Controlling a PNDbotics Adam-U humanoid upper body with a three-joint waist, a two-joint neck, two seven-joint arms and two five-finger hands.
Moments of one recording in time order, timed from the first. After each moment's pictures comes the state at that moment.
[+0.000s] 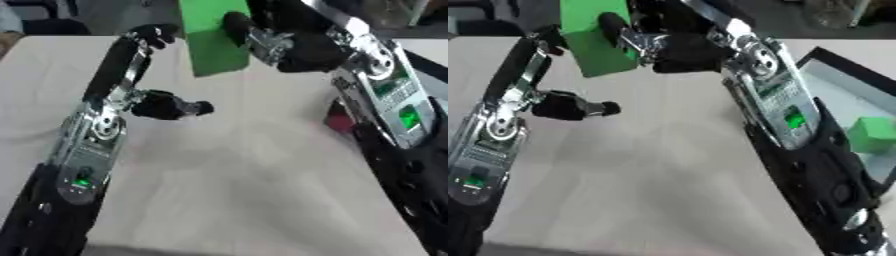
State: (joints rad) left arm -0.71 0.14 -0.19 -1.60 -0.74 0.23 -0.07; right arm -0.85 -0.29 0.25 -1.82 -0.18 0.10 0.38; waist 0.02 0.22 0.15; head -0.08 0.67
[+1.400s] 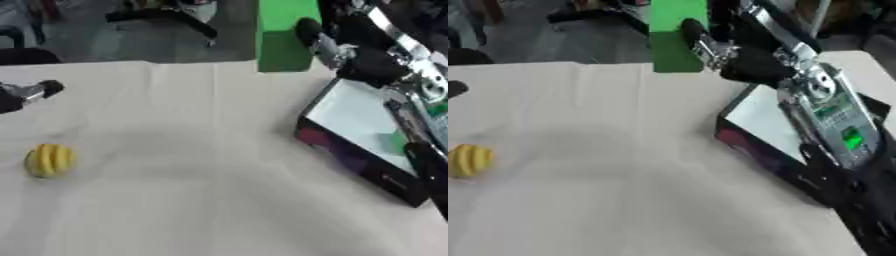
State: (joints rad) left arm -0.62 0.47 0.01 -1.71 -0.56 0.33 0.10; right arm -0.66 -0.56 0.13 -1.87 -0.22 0.01 0.21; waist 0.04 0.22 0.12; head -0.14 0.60
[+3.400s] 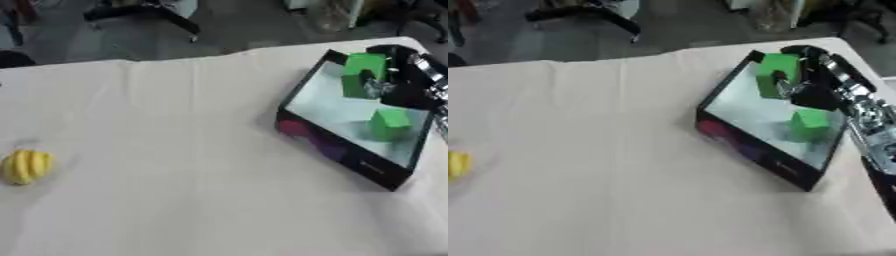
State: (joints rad) left arm -0.57 0.51 0.05 -1.72 -0.53 0.35 0.16; right arm -0.41 -0.71 -0.12 -1.49 0.08 -0.09 0.18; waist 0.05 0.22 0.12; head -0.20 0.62
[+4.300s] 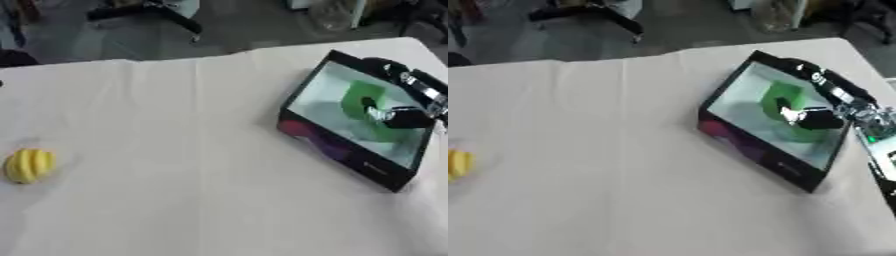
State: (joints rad) left arm -0.57 0.51 0.05 -1.72 -0.53 0.35 0.16; right arm -0.40 -0.70 -0.16 -1.44 0.26 -0.32 0.34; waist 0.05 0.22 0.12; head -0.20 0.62
